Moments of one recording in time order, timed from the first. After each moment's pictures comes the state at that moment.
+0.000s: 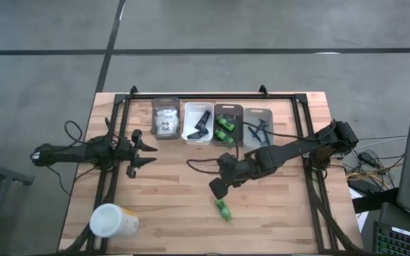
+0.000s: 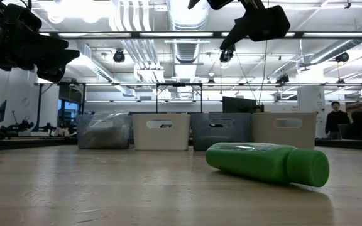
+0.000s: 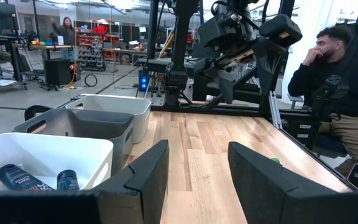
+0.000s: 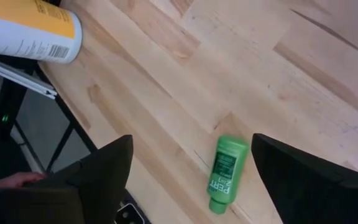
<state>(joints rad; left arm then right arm) -0.03 0.03 0.01 0.02 0.01 -0.09 0.30 1.71 1.45 -0.69 0.06 1.24</state>
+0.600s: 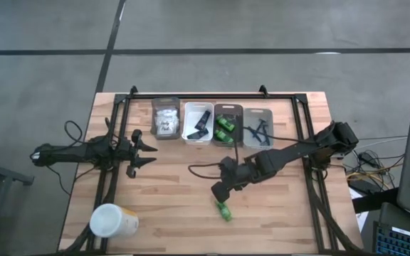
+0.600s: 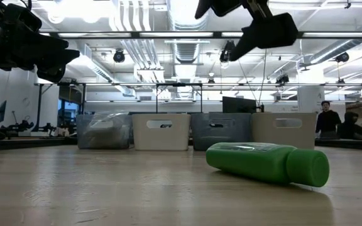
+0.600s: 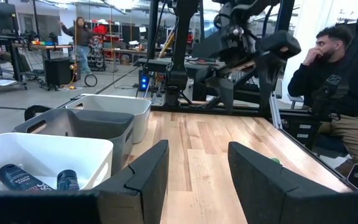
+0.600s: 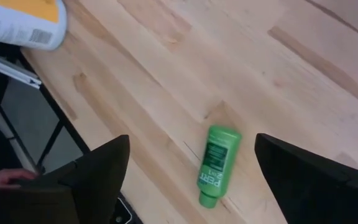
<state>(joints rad) -0.03 0.03 0.01 0.02 0.01 -0.09 0.32 1.72 1.40 -0.66 0.05 1.26</state>
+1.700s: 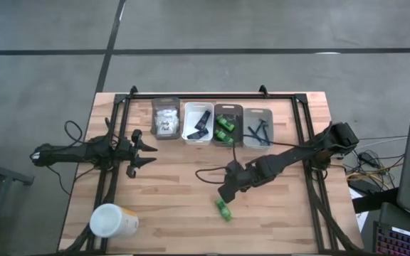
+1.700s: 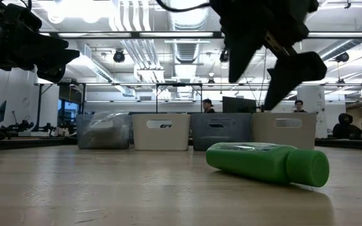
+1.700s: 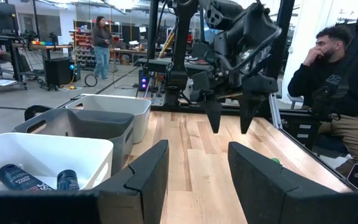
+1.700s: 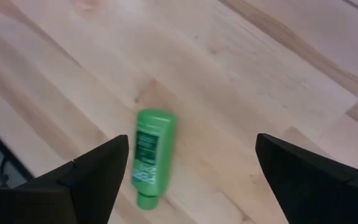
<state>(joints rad) -0.03 0.03 0.01 0.02 0.01 -0.09 0.33 1.72 1.20 -0.61 0.05 1.32</state>
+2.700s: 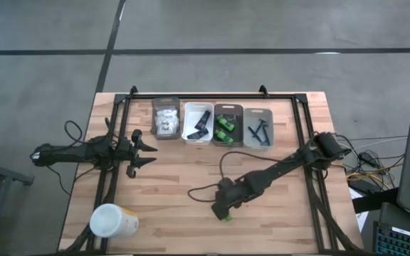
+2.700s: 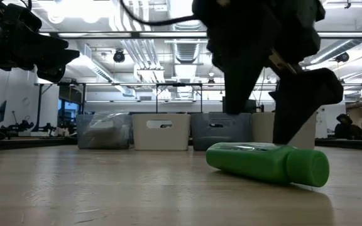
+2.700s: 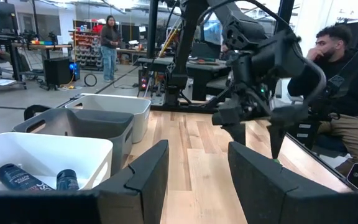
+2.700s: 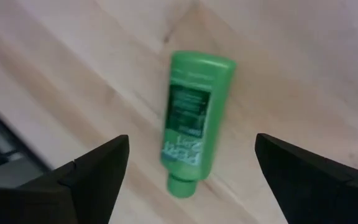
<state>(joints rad) -0.03 0.03 0.01 0.02 0.01 -0.09 0.40 1.93 1.30 -0.53 -0.08 1.39</state>
